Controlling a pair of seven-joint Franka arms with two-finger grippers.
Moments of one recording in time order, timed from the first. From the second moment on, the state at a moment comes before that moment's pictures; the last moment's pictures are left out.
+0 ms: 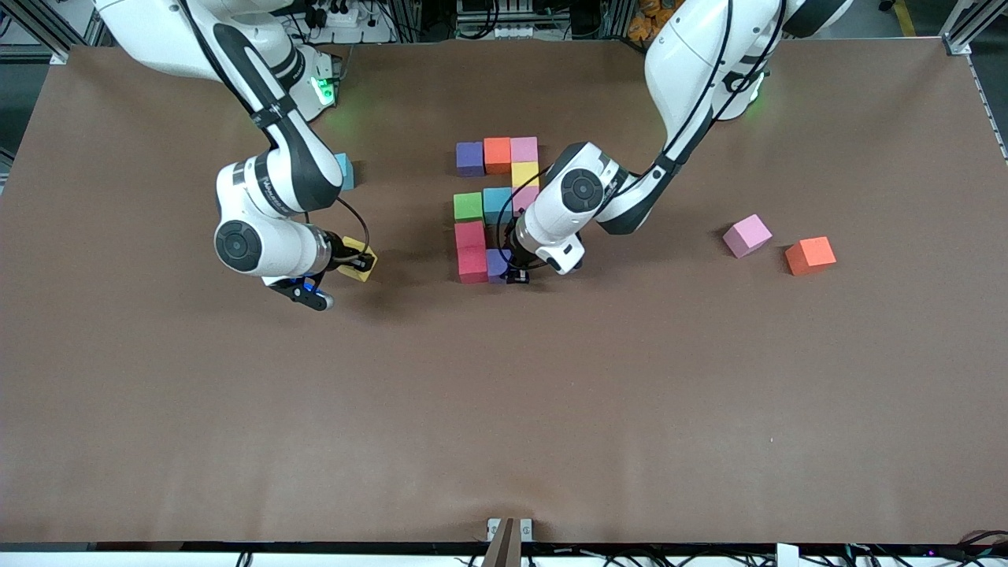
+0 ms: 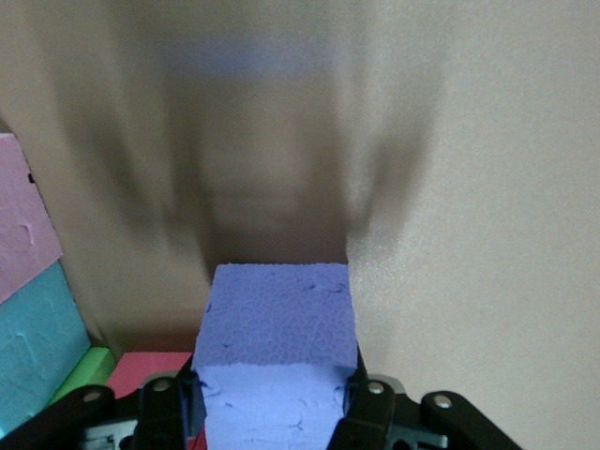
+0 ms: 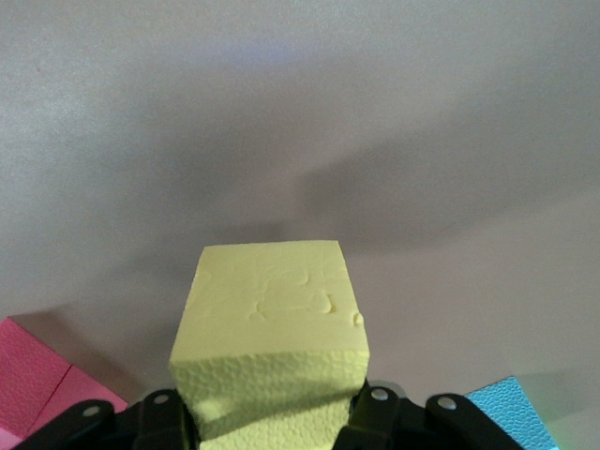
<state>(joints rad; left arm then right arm) -0.49 0.68 -0.35 -1.86 -0.19 2.73 -2.22 0.11 0.34 0.23 -2.07 0.21 2.10 0.63</state>
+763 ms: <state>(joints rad) -0.49 0.64 -0.36 -1.84 -0.19 2.69 -2.20 0.14 0.34 0.24 -2.06 0.22 2.10 0.71</state>
